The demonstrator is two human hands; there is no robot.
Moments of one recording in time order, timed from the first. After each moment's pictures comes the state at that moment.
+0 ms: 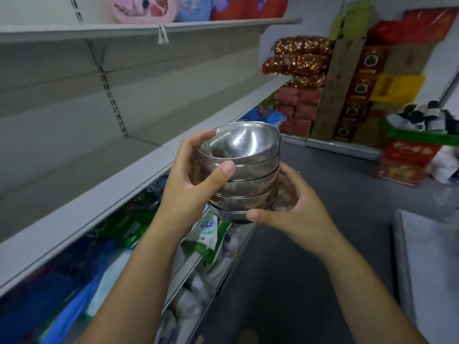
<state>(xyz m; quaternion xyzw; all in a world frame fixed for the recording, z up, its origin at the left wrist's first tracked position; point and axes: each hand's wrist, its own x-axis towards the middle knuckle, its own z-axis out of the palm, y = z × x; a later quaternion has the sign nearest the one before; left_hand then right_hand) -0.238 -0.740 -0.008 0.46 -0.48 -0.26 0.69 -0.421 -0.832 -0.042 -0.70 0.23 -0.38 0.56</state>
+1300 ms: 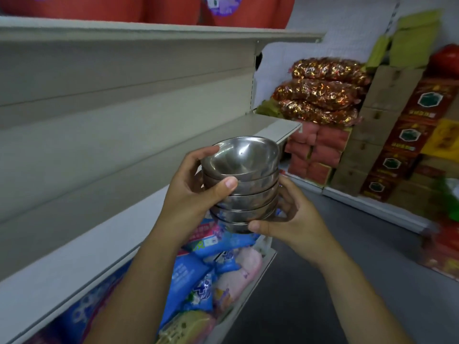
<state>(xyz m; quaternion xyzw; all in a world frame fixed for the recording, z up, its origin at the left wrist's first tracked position) -0.127 -1.425 -0.025 0.50 -0.43 -0.21 0.72 -0.296 -1.556 -0.069 -0.72 0.18 -0.34 0.58</state>
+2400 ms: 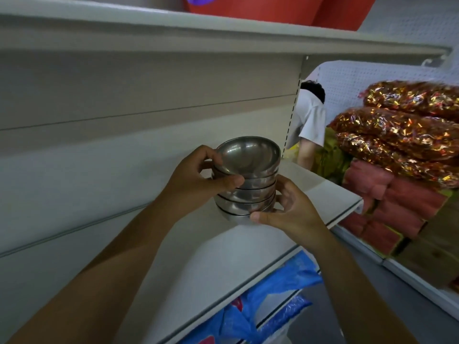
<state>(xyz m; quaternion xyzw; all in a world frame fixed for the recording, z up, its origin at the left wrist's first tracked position) 0.075 -1.752 -0.011 0.70 -0.38 -0.08 0.60 -0.068 -1.938 -0.068 -0.74 0.08 -0.24 0.62</state>
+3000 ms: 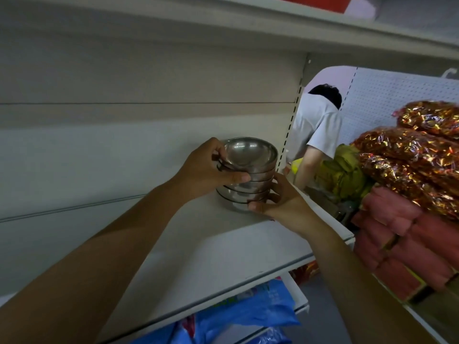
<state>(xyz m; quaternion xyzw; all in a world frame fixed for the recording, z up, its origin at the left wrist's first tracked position) 0.095 -1.884 -0.019 0.79 -0.34 0.01 0.51 -0.015 -2.080 -0.074 -0.77 0.02 -0.13 0.63</state>
